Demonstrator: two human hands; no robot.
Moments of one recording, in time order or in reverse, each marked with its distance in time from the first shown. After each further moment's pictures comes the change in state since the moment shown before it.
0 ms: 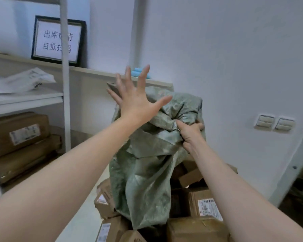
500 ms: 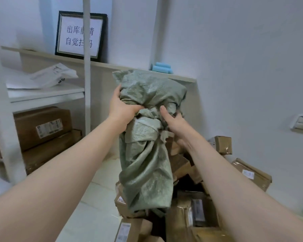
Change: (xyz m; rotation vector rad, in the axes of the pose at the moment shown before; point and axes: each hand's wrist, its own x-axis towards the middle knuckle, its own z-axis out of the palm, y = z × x) left_hand 0.015 -0.112 -0.017 -0.803 -0.053 -0.542; right_hand 0.010 0.036 0.096 -0.376 -0.472 0.055
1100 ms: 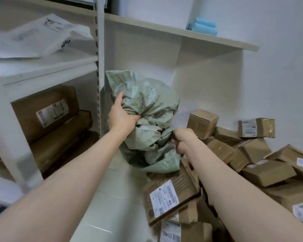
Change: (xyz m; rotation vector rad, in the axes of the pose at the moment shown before) left_hand 0.147 -0.167 -0.140 0.405 -0.007 -0.092; right_hand 0.111 0.109 0.167 0.126 0.368 0.558
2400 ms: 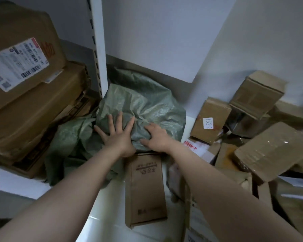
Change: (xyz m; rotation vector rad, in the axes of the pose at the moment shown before) left_hand 0.038 -0.241 0.044 1.135 -0.671 -0.160; right_hand 0.151 0.135 0.135 -1.224 -0.508 -0.401
